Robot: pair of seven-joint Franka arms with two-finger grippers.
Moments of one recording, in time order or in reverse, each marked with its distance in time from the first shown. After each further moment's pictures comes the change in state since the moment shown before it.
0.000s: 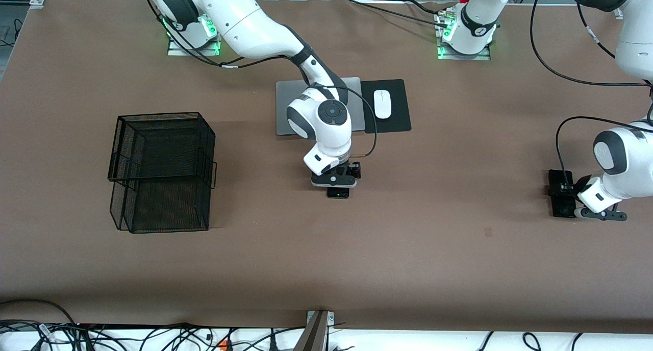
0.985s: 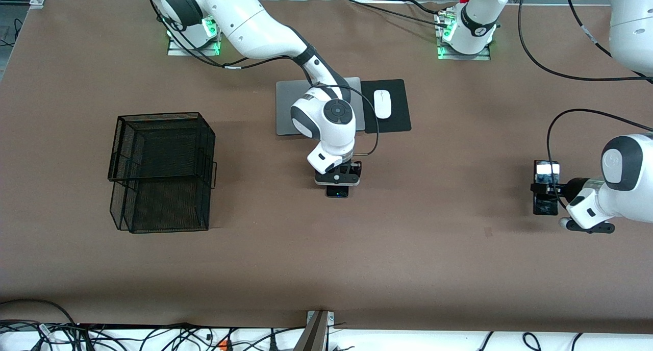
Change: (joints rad) left arm -0.169 -0.054 -0.047 0.285 -0.103 -0.577 -0.216; right arm 0.015 0.005 -0.008 0.059 -0.014 -0.123 0.002
